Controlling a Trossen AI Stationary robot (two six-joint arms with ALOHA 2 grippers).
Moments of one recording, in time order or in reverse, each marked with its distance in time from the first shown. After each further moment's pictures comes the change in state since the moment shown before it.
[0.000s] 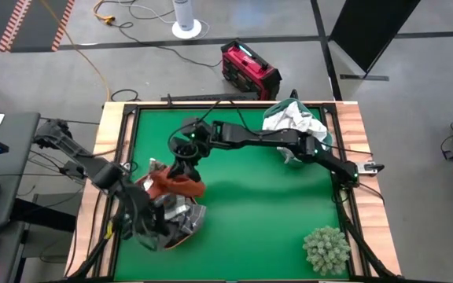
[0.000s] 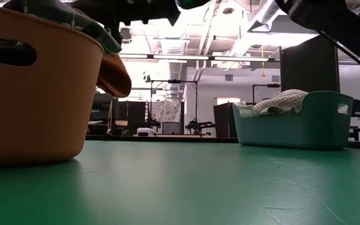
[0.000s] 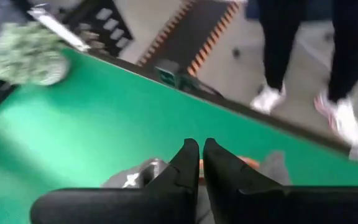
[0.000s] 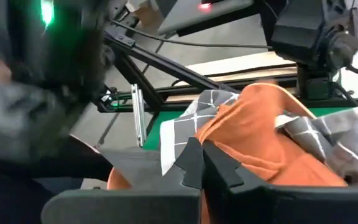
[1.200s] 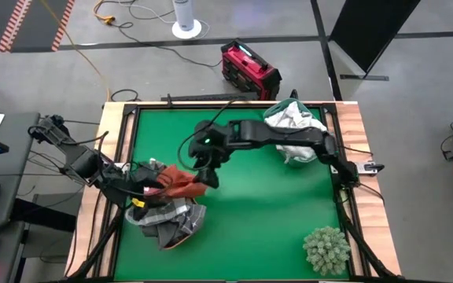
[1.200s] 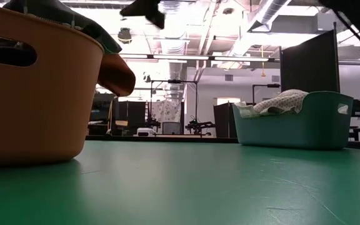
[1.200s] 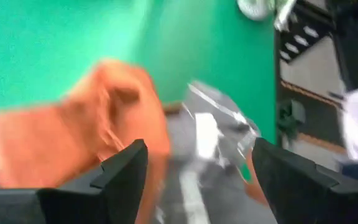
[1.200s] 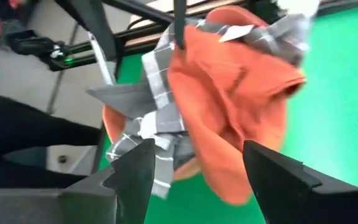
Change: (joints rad) left arm -0.044 -0.178 0.031 -0.335 -0.542 -1.285; right arm 0.084 -0.202 -0.045 -0.476 0.264 -0.017
